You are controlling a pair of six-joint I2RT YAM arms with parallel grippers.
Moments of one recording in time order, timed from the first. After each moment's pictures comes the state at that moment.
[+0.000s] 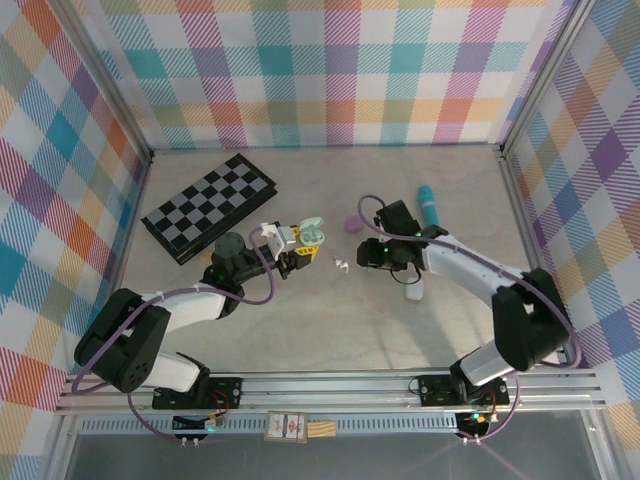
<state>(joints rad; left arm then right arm) -0.47 1.39 0.47 0.92 0.64 0.13 0.52 1.54 0.97 -0.51 -0.17 0.55</state>
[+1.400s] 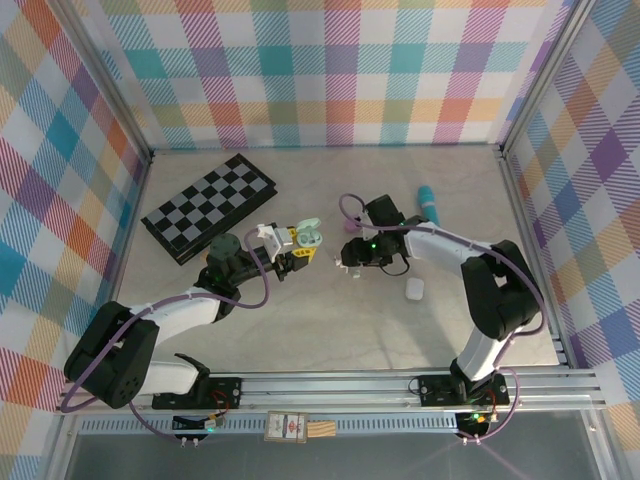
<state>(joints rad) -0.47 1.31 0.46 0.84 0.64 0.13 0.53 1.73 1.09 -0.48 -0.33 0.36</state>
